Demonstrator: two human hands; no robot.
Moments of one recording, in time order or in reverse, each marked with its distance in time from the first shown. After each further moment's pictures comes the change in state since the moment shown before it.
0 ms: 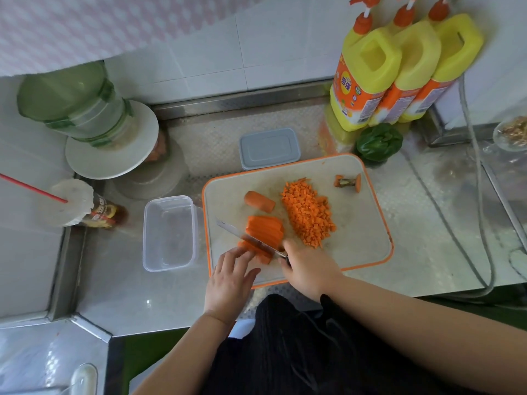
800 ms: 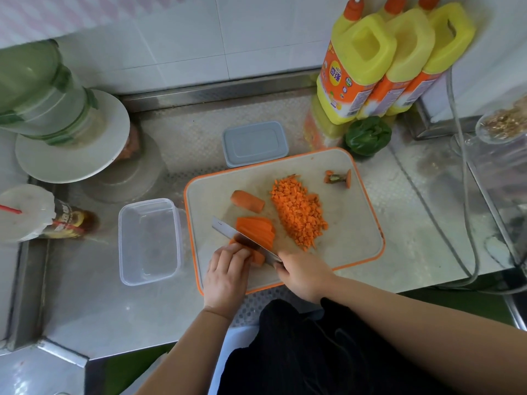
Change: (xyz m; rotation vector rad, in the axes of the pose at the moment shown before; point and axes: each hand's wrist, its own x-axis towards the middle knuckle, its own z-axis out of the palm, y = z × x) left_hand 0.020 -0.008 0.028 -0.126 0.213 0.096; right_hand 0.009 0.004 0.004 0.087 -0.173 0.079
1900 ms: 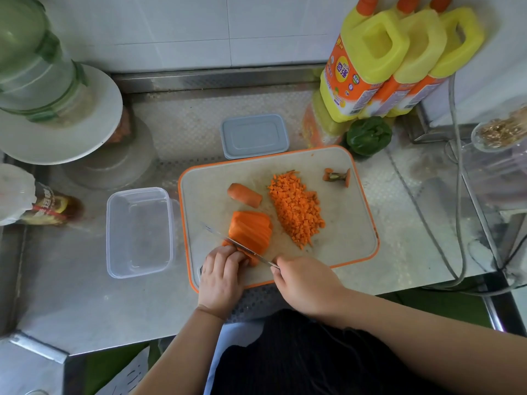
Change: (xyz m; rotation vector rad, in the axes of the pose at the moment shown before) left_hand -0.014 -0.002 0.007 -0.036 0.057 -0.001; right_hand -0.029 -0.025 -0.009 -0.131 0.063 -0.013
